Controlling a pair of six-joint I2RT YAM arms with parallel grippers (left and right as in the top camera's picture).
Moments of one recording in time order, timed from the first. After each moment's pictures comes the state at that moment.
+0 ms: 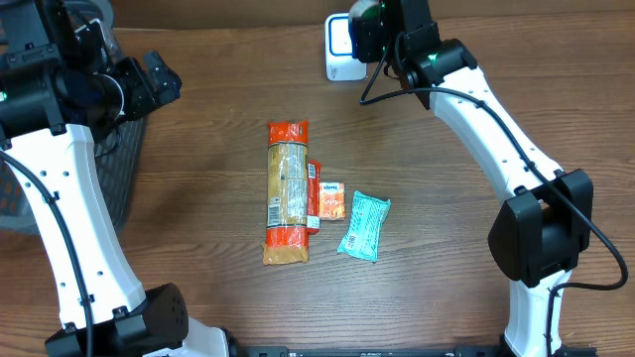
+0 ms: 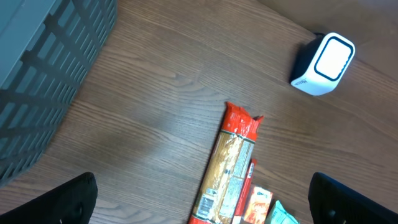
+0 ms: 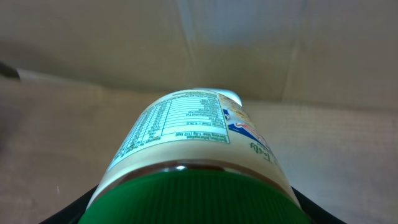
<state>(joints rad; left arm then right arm) 0.28 1.70 2.15 -1.46 0.20 -0.23 0.41 2.12 1.98 -0.42 0.05 0.27</state>
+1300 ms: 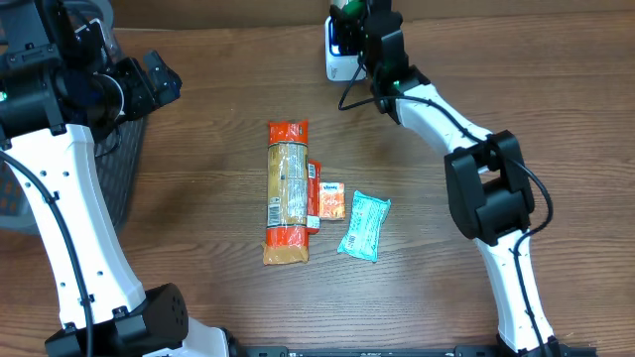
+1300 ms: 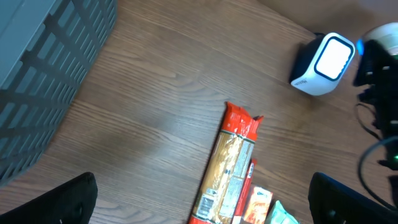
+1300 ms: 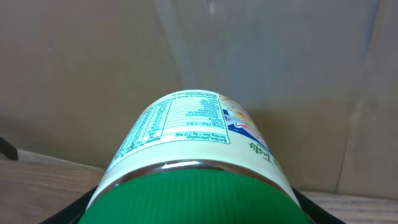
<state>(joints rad) 0.28 1.70 2.15 -1.46 0.20 -0.23 0.41 2.49 1.98 0.31 0.09 0.30</state>
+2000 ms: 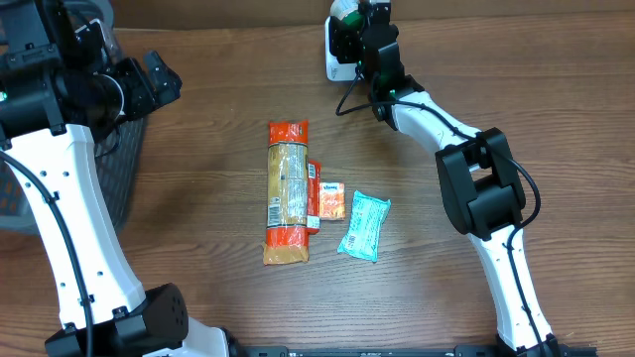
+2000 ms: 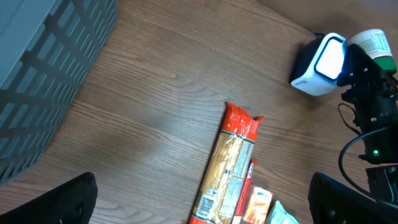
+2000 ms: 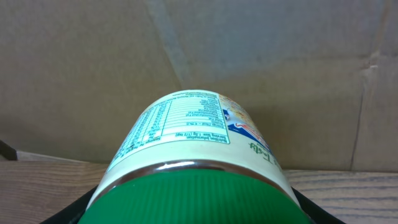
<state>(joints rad) 0.28 1.70 2.15 -1.46 0.20 -0.23 0.41 2.55 1.98 0.37 0.09 0.36</state>
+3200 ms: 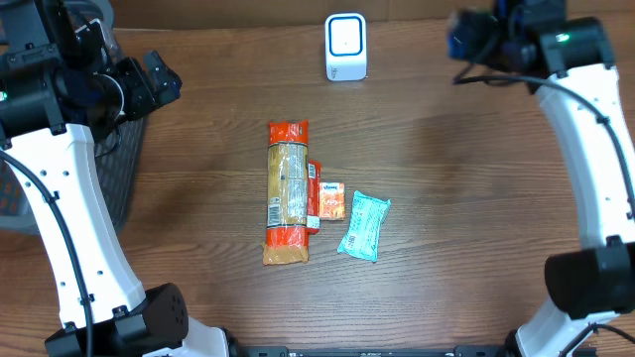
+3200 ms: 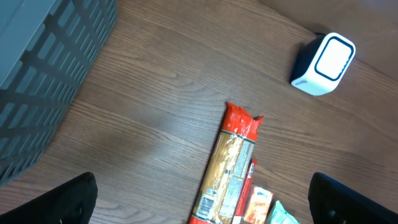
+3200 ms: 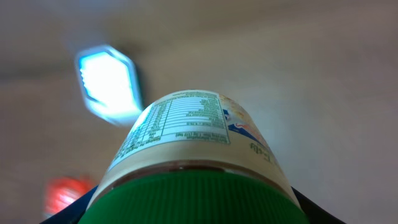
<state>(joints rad) 0.28 1.71 2.15 -1.46 0.20 -0.23 0.13 1.88 2.01 -1.08 -0.01 0.34</state>
